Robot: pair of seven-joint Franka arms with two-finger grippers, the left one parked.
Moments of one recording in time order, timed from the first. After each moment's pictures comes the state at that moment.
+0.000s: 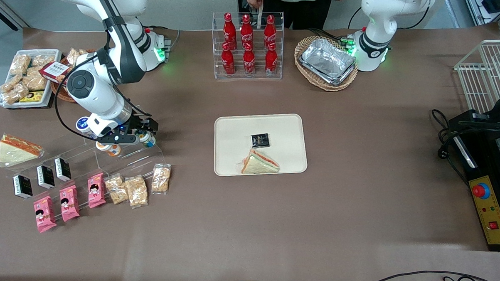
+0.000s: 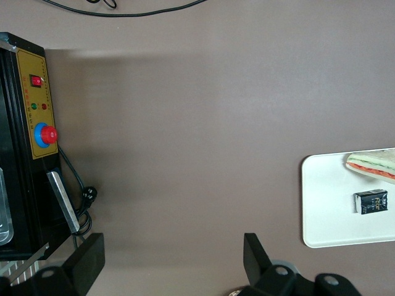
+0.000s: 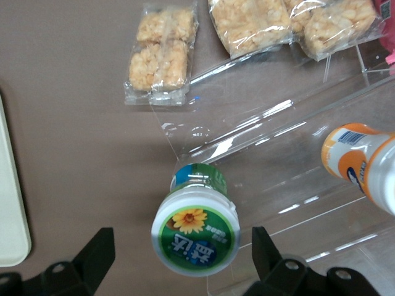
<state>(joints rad) 0.01 -0.03 0.22 -2.38 0.07 2.30 0.19</state>
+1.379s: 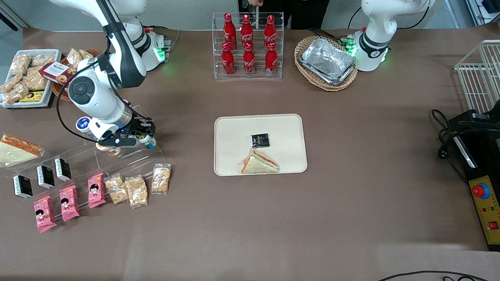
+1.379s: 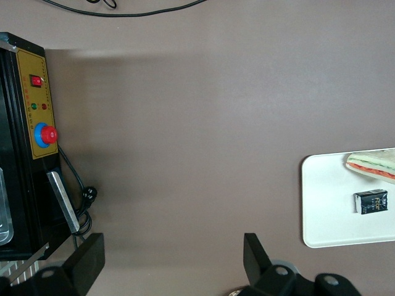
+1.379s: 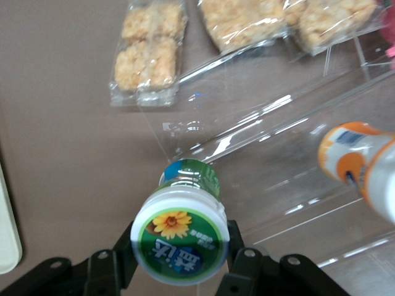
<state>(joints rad) 0.01 0.00 0.20 -2.38 0.08 2.31 0.19</state>
